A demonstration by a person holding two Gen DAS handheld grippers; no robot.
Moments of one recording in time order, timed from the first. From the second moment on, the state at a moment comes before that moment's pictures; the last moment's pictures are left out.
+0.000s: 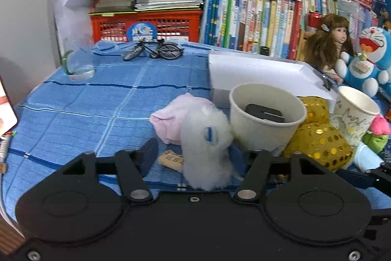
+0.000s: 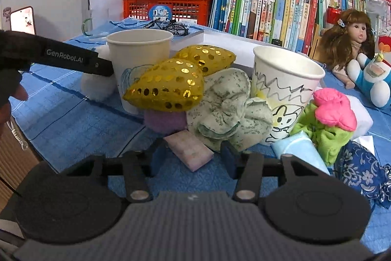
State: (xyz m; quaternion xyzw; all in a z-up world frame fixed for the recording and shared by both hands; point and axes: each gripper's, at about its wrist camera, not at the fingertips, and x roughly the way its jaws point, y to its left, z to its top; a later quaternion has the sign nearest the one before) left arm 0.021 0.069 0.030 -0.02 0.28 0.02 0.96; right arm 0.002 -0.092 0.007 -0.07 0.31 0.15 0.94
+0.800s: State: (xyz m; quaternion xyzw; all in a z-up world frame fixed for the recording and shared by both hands) left arm 0.019 0.092 0.115 -0.08 0.22 -0.04 0.97; right arm 0.001 -0.131 0.080 -0.01 0.27 0.15 0.95
